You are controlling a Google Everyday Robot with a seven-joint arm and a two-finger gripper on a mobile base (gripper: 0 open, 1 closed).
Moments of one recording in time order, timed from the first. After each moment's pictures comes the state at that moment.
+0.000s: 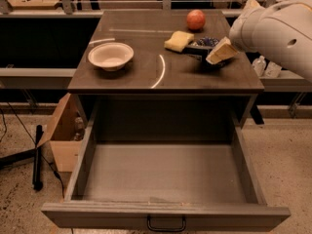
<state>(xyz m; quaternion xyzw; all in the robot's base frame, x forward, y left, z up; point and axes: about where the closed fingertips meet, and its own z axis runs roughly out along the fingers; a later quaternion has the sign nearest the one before) 0.705 -0.218 0.965 -0.40 0.74 -0.22 0.50</state>
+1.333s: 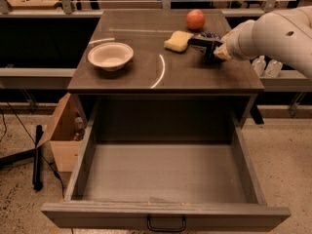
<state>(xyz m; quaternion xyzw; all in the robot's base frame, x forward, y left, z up) 0.732 -0.224 0.902 -0.45 0.75 -0.17 0.45</state>
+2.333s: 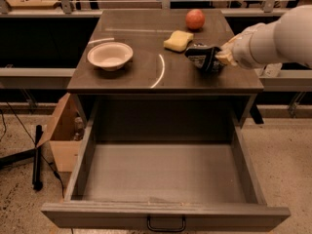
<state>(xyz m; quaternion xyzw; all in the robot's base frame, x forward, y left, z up) 0.658 -0.197 0.919 -0.46 0.76 -0.09 0.45</state>
